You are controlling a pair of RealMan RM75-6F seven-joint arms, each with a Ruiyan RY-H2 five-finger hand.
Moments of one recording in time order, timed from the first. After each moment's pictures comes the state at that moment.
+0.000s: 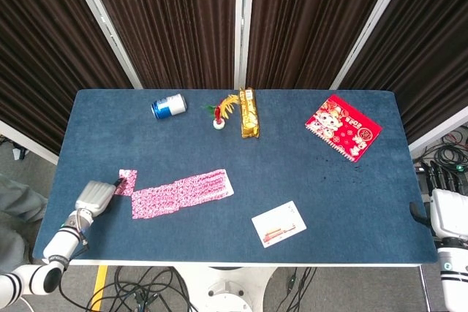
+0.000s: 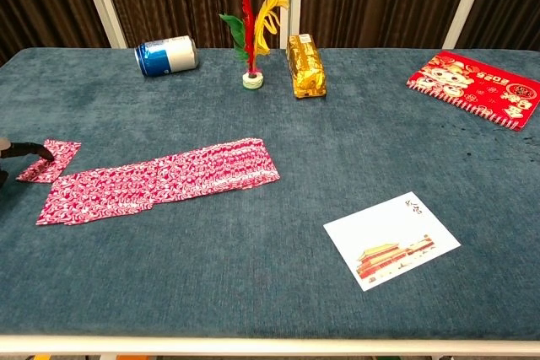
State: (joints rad) left arm -0.54 -1.42 0.03 -1.30 1.09 0.80 0.32; right arm 0.14 -1.13 0.14 -1.59 -1.21 1.32 -0.12
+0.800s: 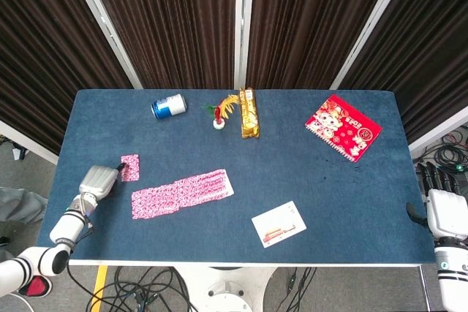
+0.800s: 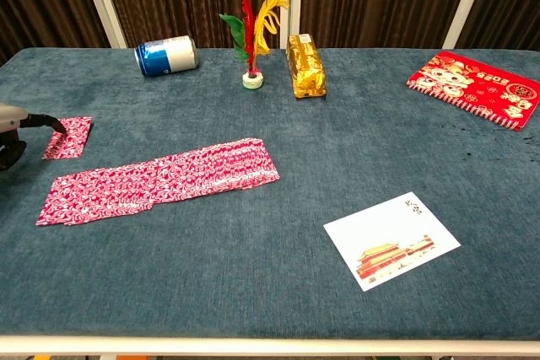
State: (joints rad) left arm -0.59 -1.45 -0.03 -1.22 1.09 0.77 0.28; right arm 0.15 -1.14 0.14 -1.58 -1.21 1.31 -0.12
